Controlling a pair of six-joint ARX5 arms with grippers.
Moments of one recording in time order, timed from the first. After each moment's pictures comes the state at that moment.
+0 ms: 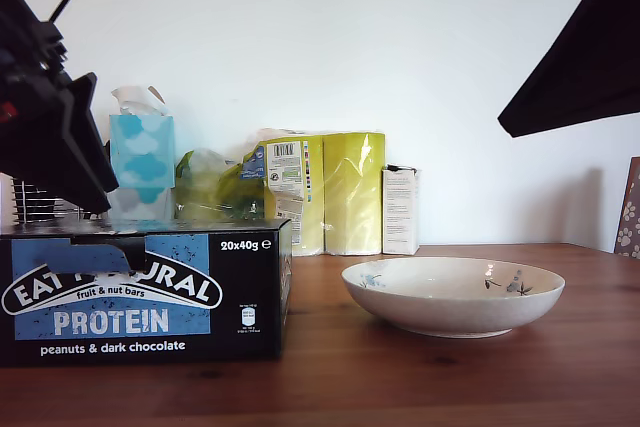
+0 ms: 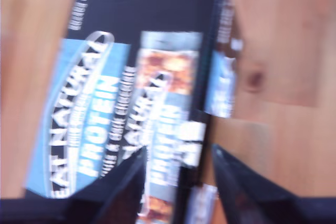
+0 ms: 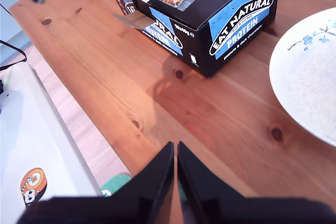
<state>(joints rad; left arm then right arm) -0.42 1.23 0.80 -0.49 0.18 0.88 0.59 0.73 0.49 -0.40 -0.41 0.00</state>
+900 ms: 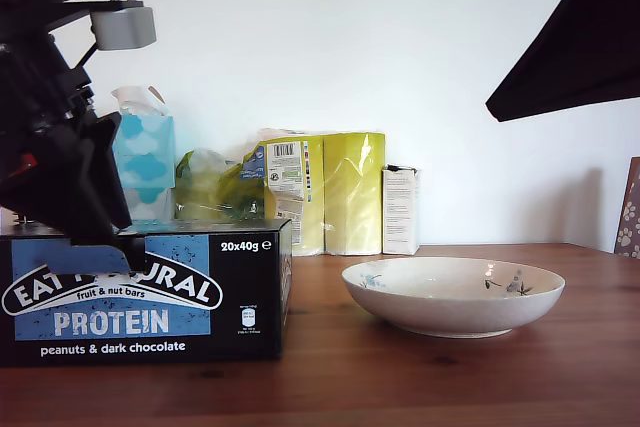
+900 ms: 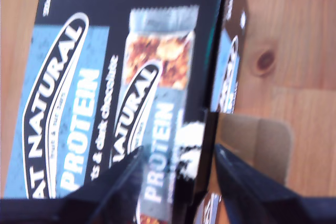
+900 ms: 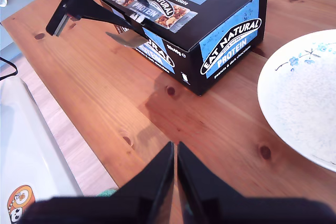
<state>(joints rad) -0.47 1.32 0.80 -0.46 0.13 0.94 0.59 0.73 0.49 -0.34 -0.38 0.00</state>
